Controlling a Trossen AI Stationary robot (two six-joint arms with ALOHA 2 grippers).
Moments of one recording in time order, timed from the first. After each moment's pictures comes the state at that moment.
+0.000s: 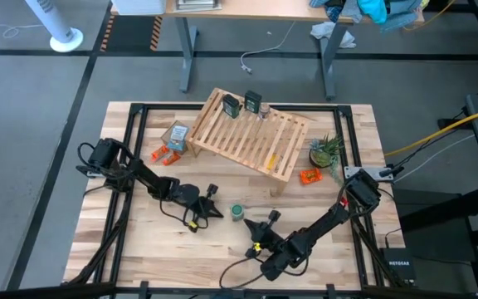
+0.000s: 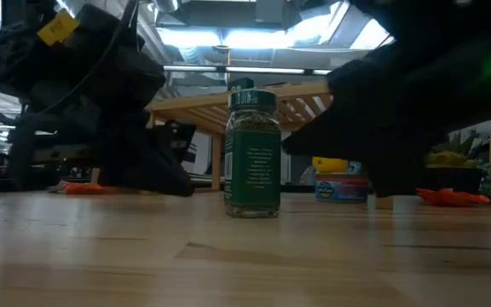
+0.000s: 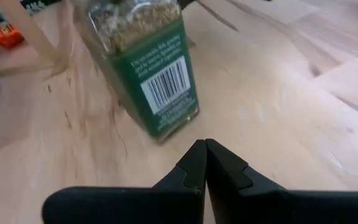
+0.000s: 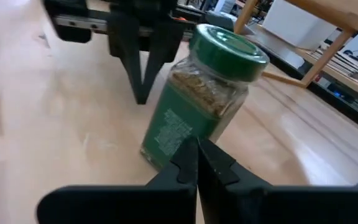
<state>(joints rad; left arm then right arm) -0.25 1.83 0.46 0.91 0.05 0.26 0.67 2.17 1.19 0.03 1.20 0.58</state>
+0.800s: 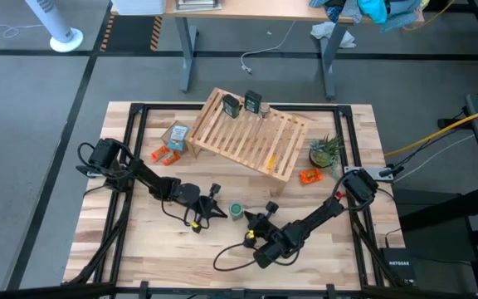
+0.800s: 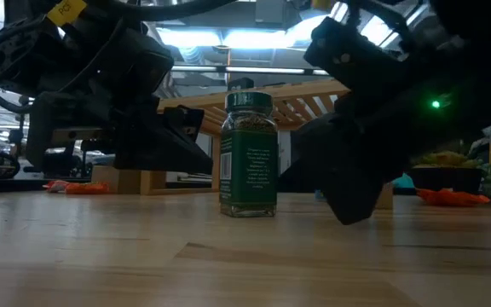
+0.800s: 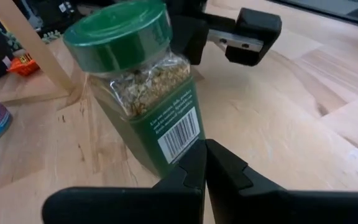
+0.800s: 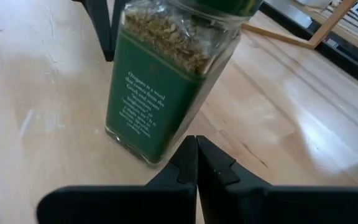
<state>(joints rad) -0.25 1.83 0.49 0.96 0.04 0.26 0.59 2.17 1.19 -0.10 1.07 0.71</state>
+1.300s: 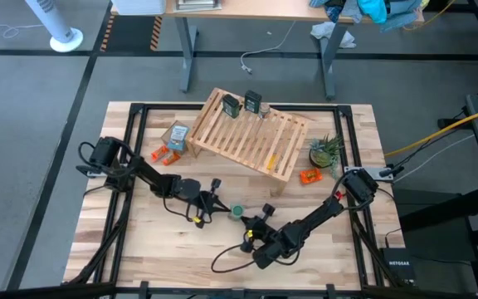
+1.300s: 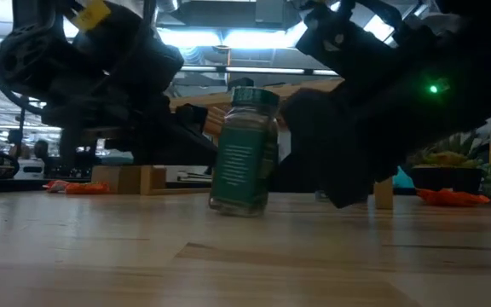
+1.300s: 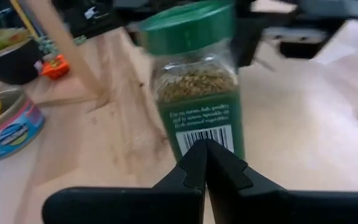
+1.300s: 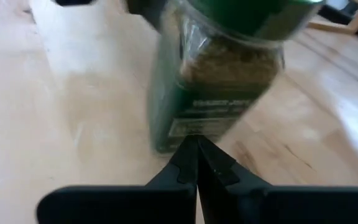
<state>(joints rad) -0.19 1.83 0.49 0.99 0.03 0.28 0.59 2.17 1.19 0.02 0.99 0.70</state>
